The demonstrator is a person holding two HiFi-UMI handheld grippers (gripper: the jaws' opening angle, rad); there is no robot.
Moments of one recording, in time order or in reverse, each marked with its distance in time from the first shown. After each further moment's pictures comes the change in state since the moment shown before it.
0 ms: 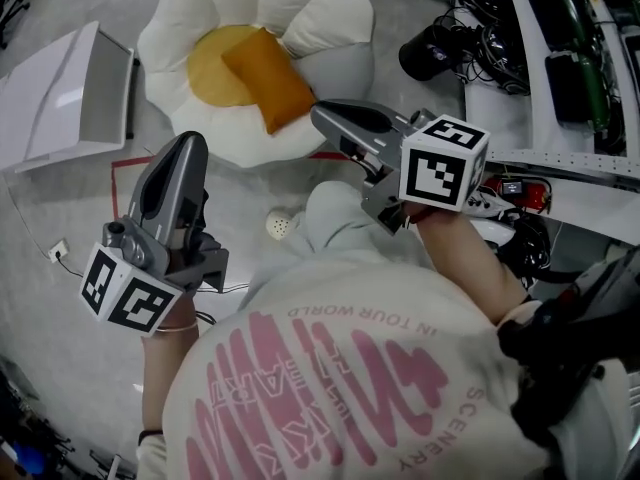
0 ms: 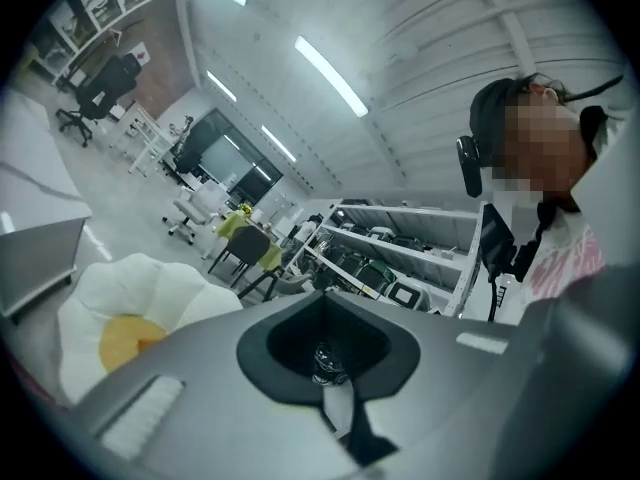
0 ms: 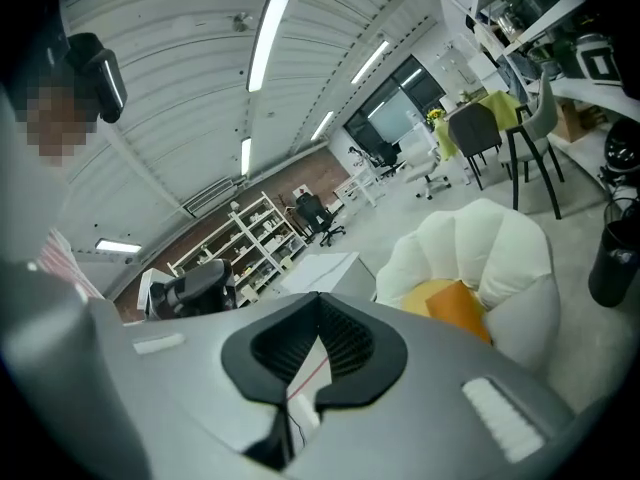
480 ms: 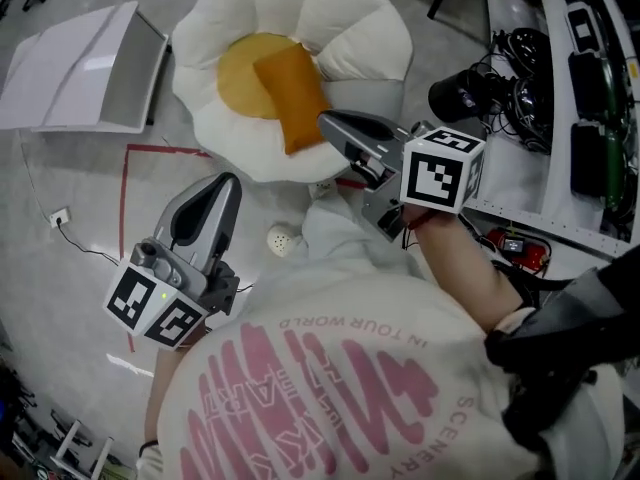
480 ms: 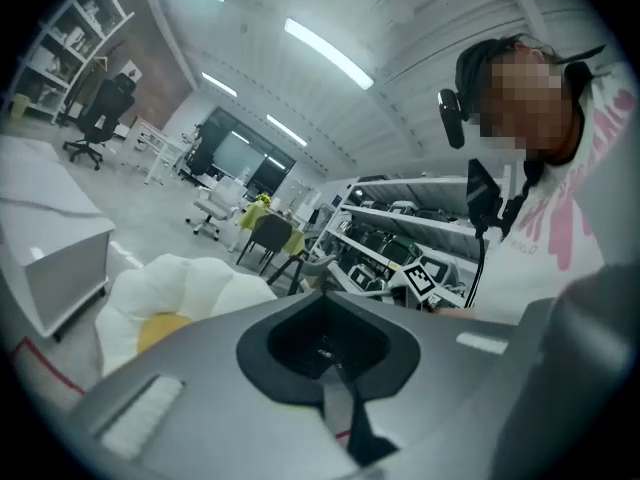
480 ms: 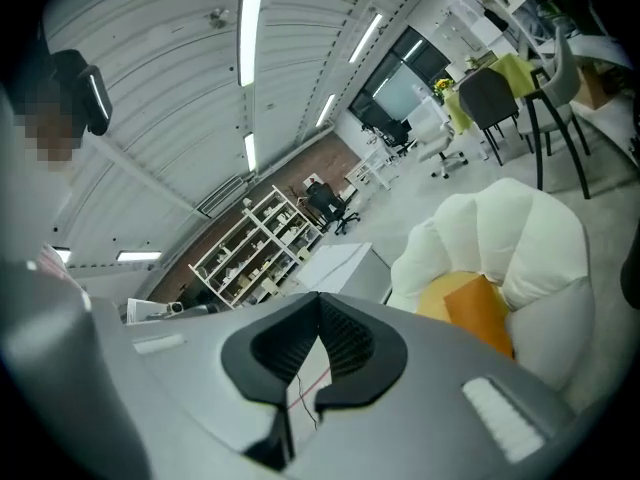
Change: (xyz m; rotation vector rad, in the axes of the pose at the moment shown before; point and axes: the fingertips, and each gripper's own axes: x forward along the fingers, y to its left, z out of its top) left arm 0.018 0.005 -0.040 0.076 0.119 0.154; right arm 0.036 -0.042 0.027 0.054 0.080 0.130
